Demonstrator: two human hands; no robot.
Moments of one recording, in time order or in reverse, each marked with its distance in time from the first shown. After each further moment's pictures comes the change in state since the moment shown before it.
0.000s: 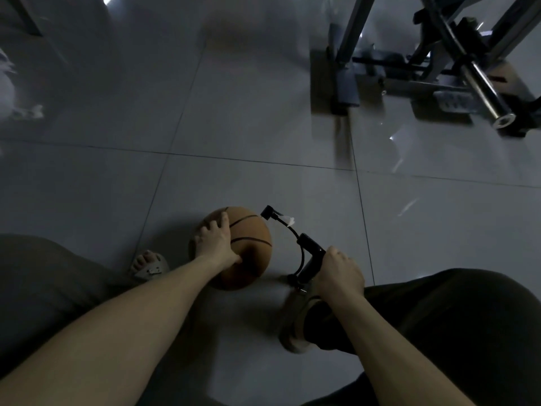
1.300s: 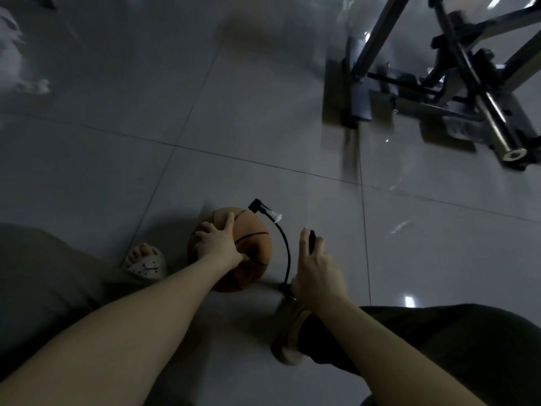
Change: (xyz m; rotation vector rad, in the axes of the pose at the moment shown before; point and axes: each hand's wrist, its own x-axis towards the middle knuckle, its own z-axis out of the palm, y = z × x) left_hand 0.005 0.002 0.002 -0.113 -0.052 -0.136; right_hand 0.016 -0.036 0.014 -0.192 0.086 -0.372
